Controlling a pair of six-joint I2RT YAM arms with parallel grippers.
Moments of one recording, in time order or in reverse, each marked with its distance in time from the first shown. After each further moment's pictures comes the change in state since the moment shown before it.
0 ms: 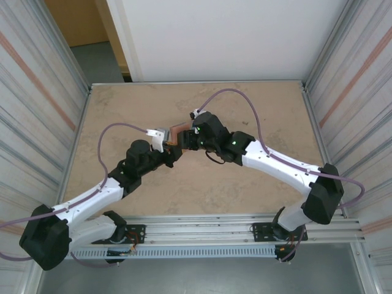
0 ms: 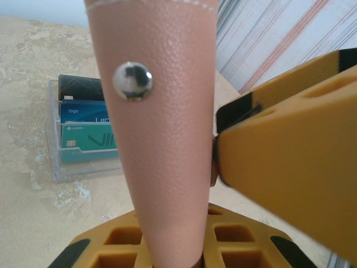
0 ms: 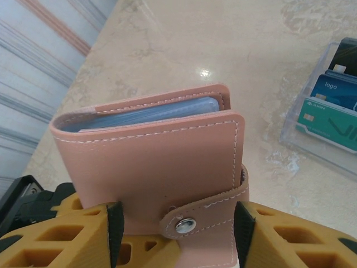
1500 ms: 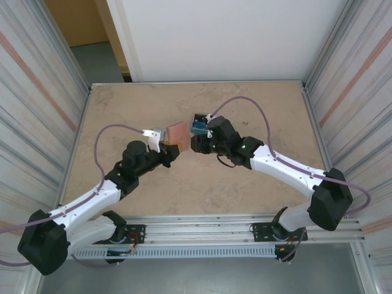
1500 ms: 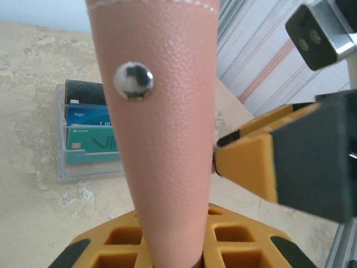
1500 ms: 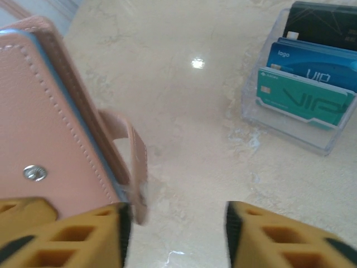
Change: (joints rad) left arm 0.032 -0.047 -0.019 -0.011 0.019 -0.014; right arm -0.108 -0.109 -0.211 0.087 -0.085 -0.024
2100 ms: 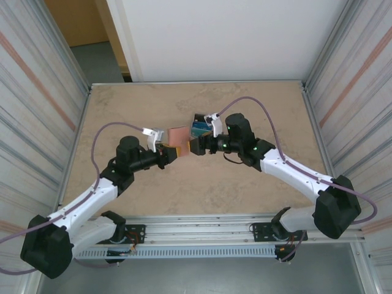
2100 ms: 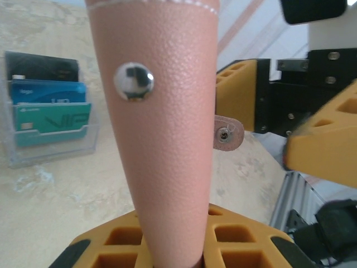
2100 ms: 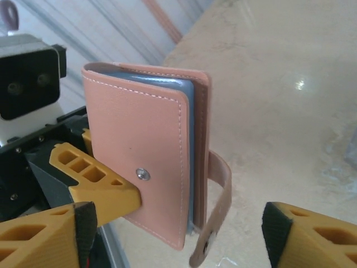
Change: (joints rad) left arm 0.119 -0.014 0.029 -0.076 0.354 0.018; right arm -0.129 -0.075 -0.139 0.282 -0.492 -0.150
